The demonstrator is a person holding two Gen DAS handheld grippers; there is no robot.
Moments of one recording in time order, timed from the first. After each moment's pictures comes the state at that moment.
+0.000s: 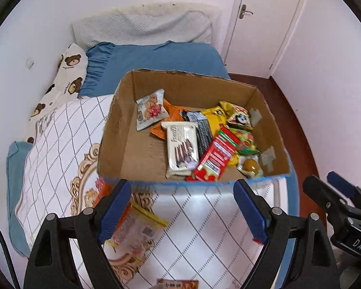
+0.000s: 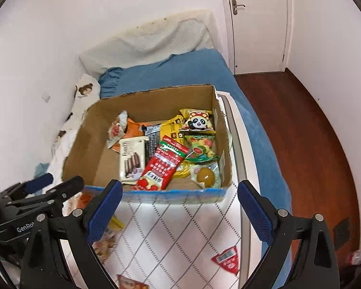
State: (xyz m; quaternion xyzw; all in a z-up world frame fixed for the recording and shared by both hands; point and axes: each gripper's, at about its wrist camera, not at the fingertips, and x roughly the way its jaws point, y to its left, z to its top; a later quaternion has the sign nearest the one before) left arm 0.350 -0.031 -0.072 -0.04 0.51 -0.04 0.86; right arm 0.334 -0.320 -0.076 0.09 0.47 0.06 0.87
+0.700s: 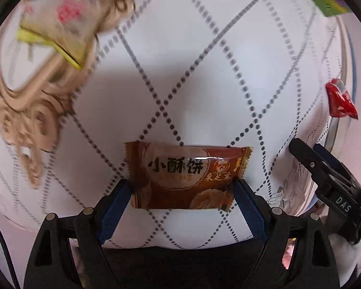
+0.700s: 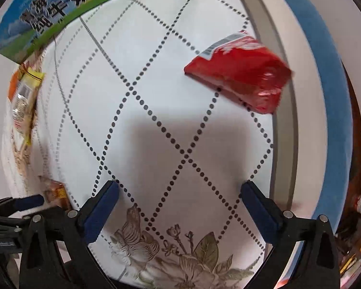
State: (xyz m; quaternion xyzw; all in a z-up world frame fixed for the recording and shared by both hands) left arm 0.224 -0.027 -0.325 -0.09 0.78 -0.05 0.62; right arm 0.200 -0.334 -0.330 0.09 0.68 0.02 0.73
